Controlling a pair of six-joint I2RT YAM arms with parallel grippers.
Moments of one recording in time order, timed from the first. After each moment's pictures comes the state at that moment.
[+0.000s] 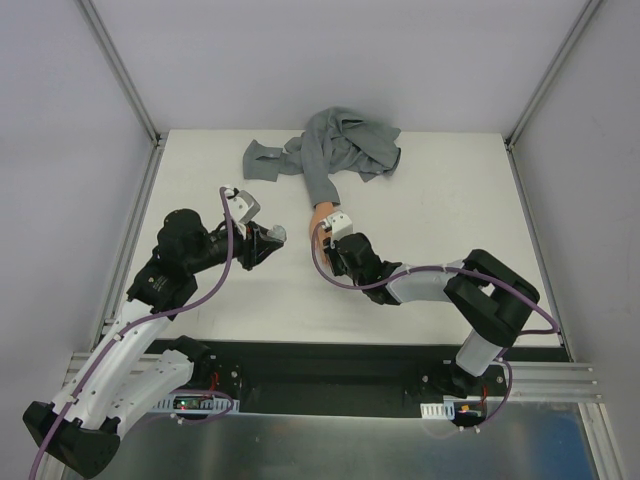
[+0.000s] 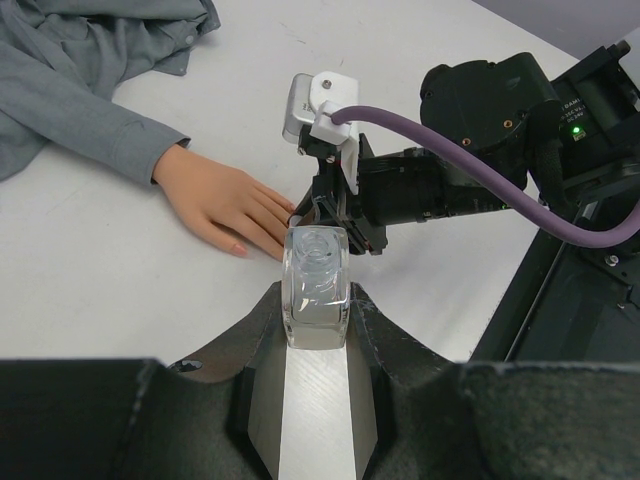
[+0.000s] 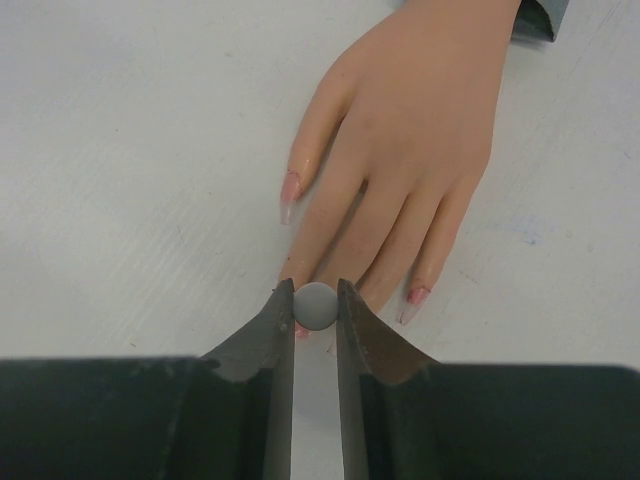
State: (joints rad) left arm -0.42 0.75 0.79 -0.29 0.55 -0.02; right arm 0.91 1.69 0.73 0.44 0.29 0.16
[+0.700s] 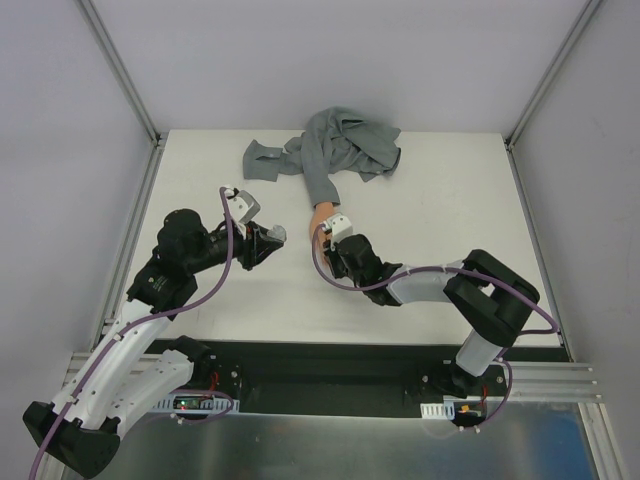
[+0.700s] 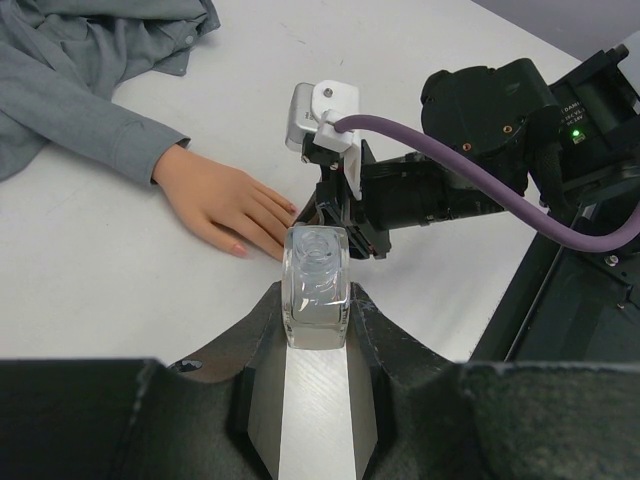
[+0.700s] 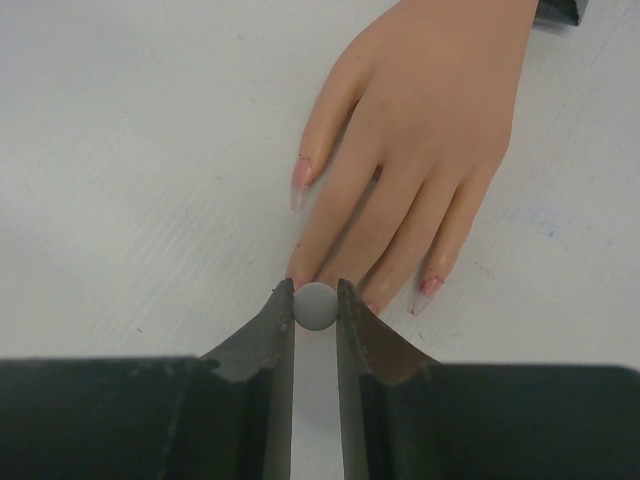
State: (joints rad) left arm -0.42 0.75 0.79 -0.28 0.55 -0.02; right arm 0.91 1.69 0.72 0.45 0.25 0.16
